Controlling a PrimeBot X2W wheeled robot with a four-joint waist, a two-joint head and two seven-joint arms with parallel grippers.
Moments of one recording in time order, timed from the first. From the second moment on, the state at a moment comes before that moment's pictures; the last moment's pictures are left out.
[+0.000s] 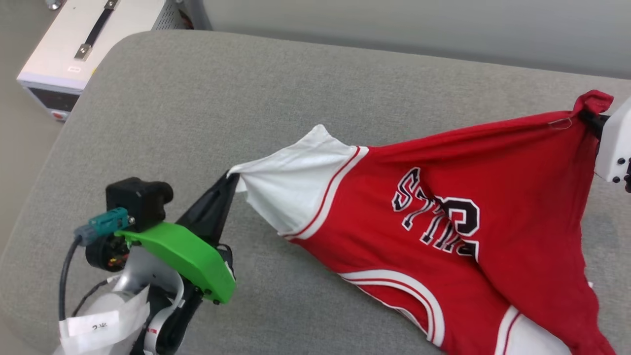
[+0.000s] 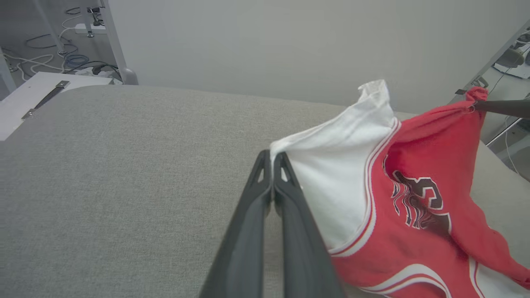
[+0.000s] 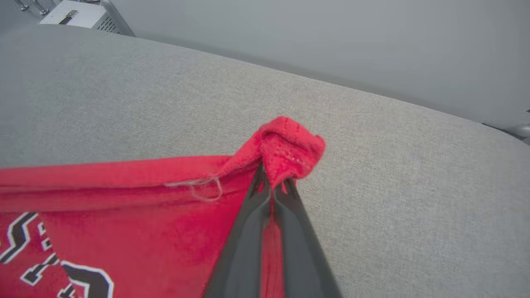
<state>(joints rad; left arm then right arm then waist) -0.19 0.48 -0.41 -0.34 -0.70 0.20 0.25 -0.63 -0.50 0.11 0.28 0.52 0.13 0.72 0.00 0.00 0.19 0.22</state>
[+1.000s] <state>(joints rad) -0.44 0.59 -0.17 -0.51 -0.55 0.24 0.06 -0.44 -0.42 -0.09 -0.23 0.52 0.13 0.53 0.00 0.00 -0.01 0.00</state>
